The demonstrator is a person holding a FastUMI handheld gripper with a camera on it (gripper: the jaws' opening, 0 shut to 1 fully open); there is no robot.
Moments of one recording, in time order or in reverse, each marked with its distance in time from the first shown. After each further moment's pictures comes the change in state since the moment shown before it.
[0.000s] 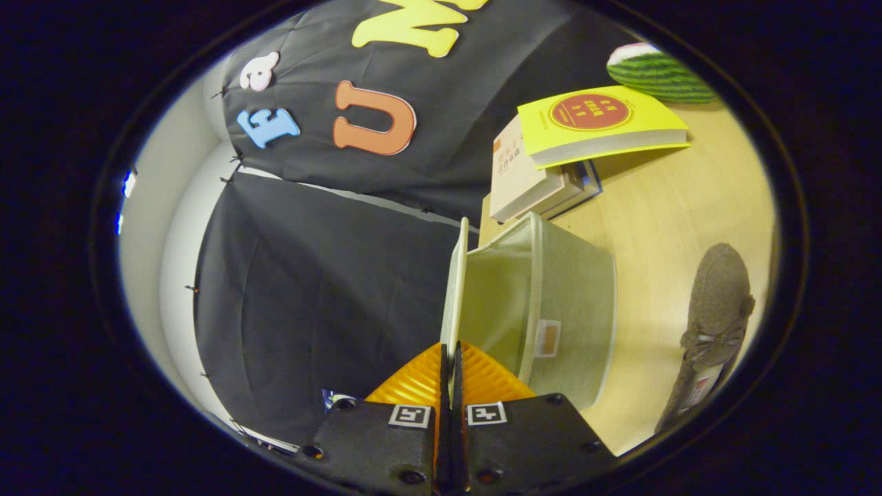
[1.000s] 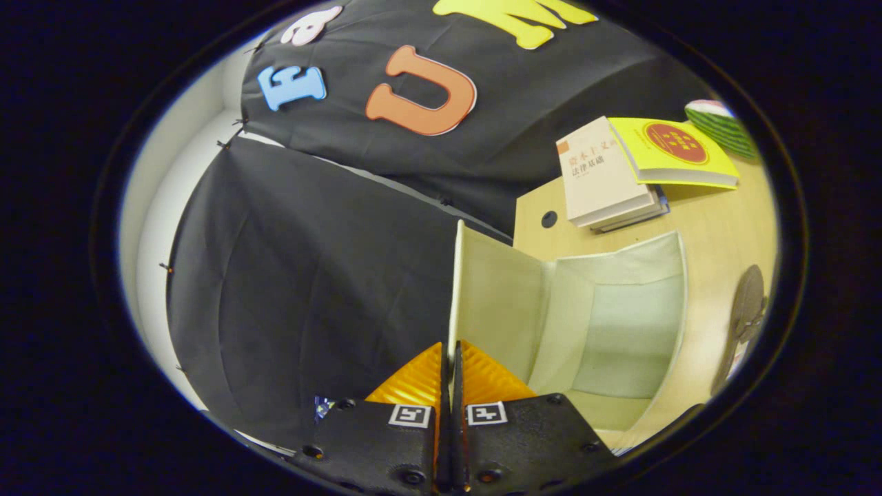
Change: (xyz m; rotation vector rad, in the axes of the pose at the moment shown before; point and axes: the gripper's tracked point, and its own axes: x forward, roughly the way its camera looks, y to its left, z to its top) arm 0.102 0.152 -0.019 -0.110 0.004 -0.115
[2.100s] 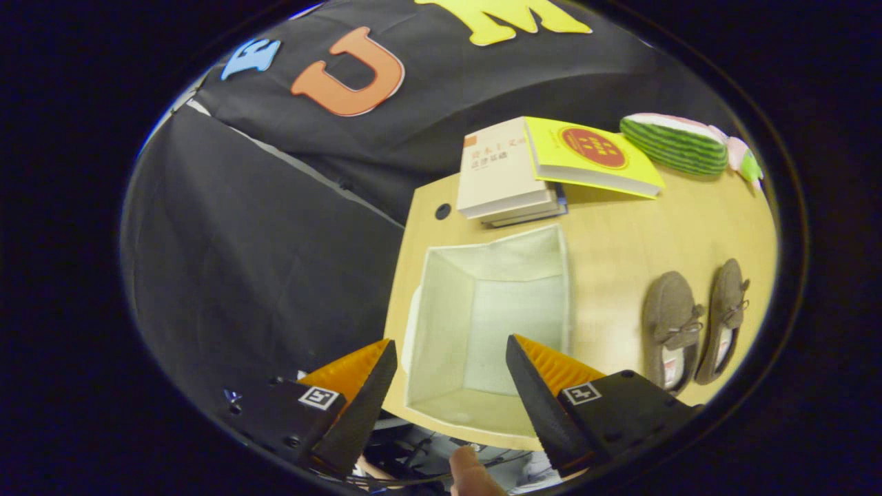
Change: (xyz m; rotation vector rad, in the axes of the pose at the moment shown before) arm -0.025 -0.140 -0.012 -0.037 0.008 -0.497
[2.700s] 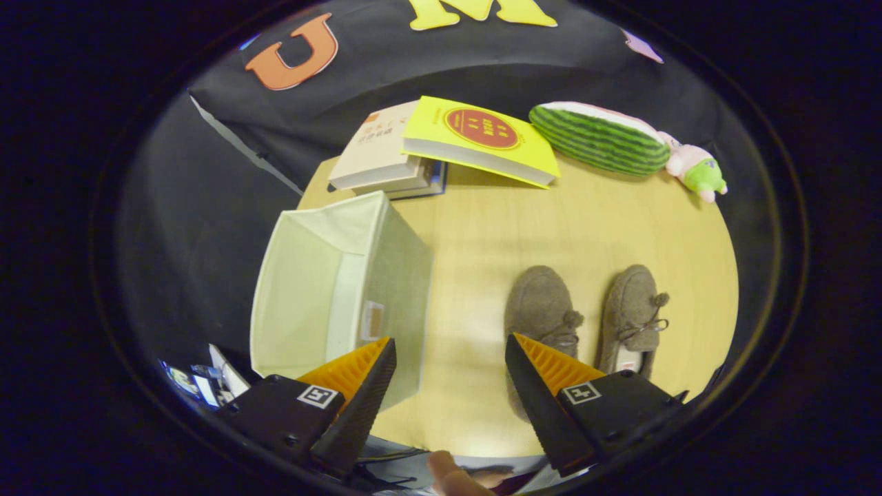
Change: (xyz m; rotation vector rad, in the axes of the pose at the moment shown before) arm -0.021 -0.175 -0.020 -0.137 0.070 -0.338
